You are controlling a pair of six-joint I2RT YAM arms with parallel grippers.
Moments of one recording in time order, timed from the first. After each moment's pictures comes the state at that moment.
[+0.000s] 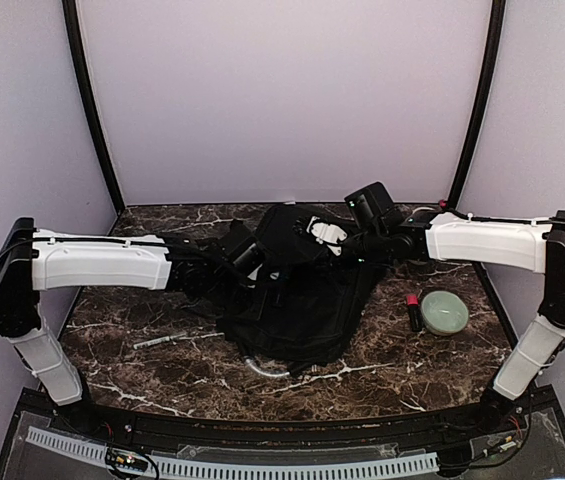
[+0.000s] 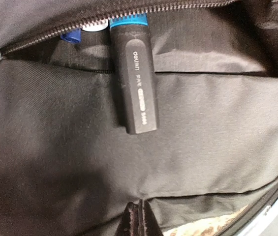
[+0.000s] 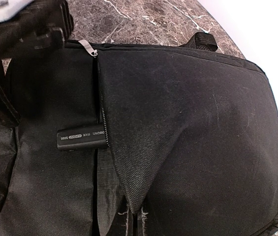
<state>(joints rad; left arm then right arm) -0.99 1.69 1.25 -0.61 -0.06 -0.68 0.76 1.65 1.21 -0.31 -0.24 -0.44</state>
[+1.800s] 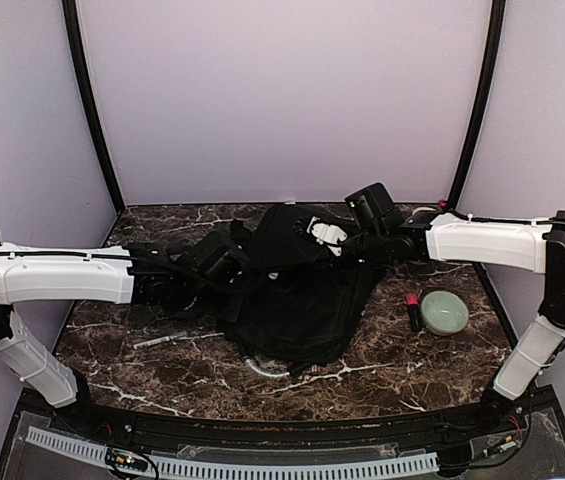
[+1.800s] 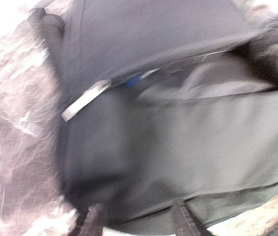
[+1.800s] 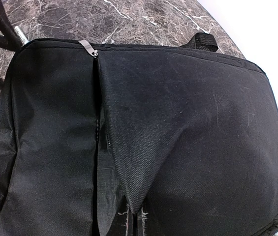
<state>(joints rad) -1.04 1.53 1.12 -0.51 -0.35 -0.56 0.76 1.65 1.20 -0.30 -0.24 -0.44</state>
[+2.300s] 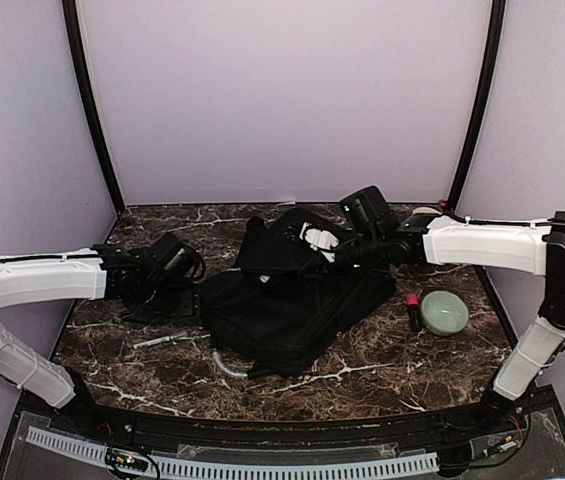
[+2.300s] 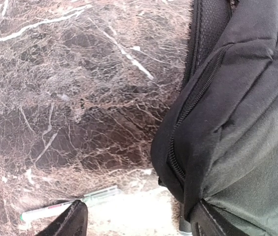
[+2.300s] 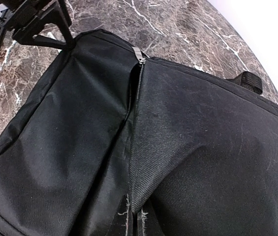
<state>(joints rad) -0.78 1.37 0.89 -0.68 -0.33 -0.80 0.79 1.65 1.20 -0.30 -0.33 -0.44</state>
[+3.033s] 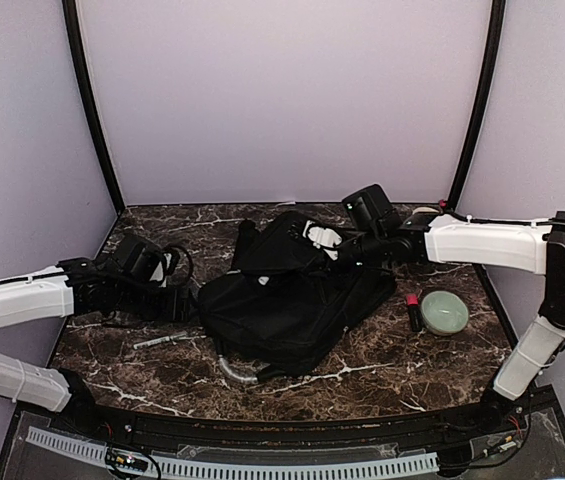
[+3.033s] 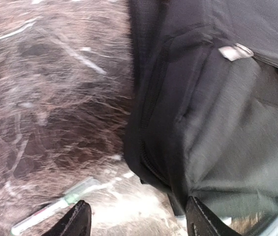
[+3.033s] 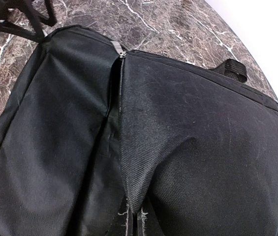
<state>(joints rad) -0.68 1.15 0.73 -0.53 -0.07 -0.59 0.77 1.65 1.20 -0.30 -0.32 -0.45</state>
